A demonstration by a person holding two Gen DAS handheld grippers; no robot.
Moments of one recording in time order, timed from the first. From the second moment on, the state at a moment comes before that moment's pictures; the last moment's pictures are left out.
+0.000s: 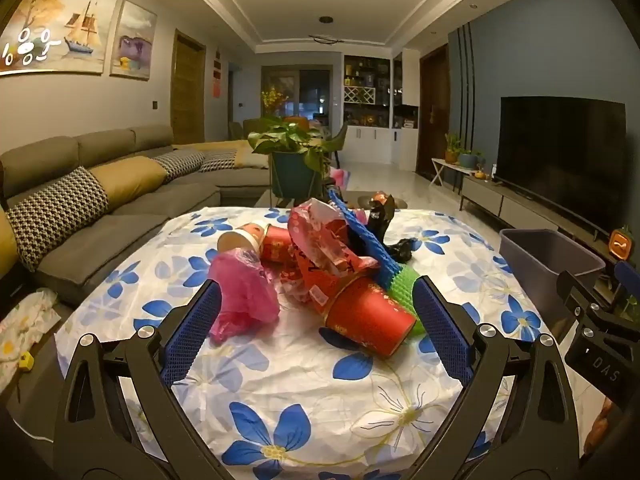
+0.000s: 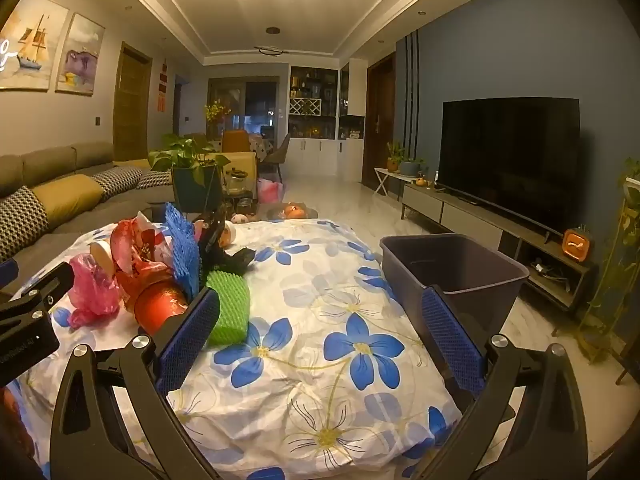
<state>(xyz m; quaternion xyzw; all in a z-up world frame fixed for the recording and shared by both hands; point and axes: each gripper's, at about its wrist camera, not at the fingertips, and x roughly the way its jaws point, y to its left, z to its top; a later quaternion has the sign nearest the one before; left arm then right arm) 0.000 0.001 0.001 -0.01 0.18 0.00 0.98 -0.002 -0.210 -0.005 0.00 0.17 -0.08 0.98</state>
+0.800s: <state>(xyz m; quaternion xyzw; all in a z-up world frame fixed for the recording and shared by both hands) 0.000 0.002 0.002 -0.01 0.17 0.00 0.98 0.000 -0.213 -0.002 0.01 0.16 -0.08 0.98</state>
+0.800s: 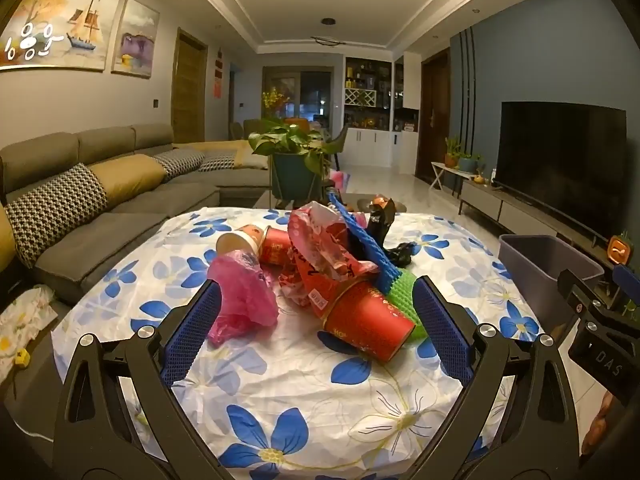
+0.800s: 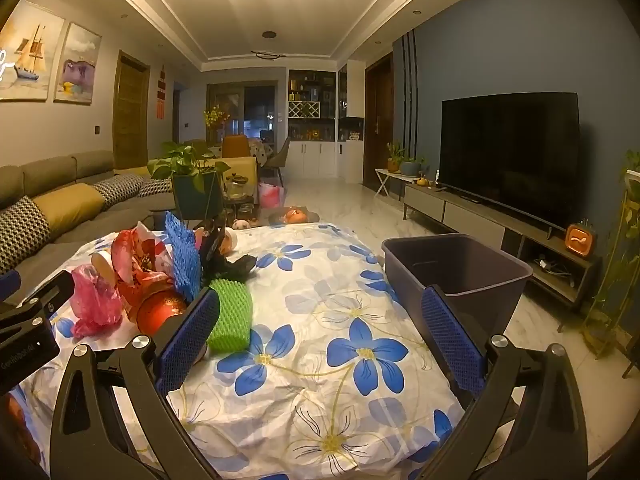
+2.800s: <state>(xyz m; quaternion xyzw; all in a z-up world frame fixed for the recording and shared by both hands) -0.001 0.002 0.002 -0.02 0.18 0.00 0.98 -0.004 -0.221 -0.002 0.02 0.16 -0.09 0.98</state>
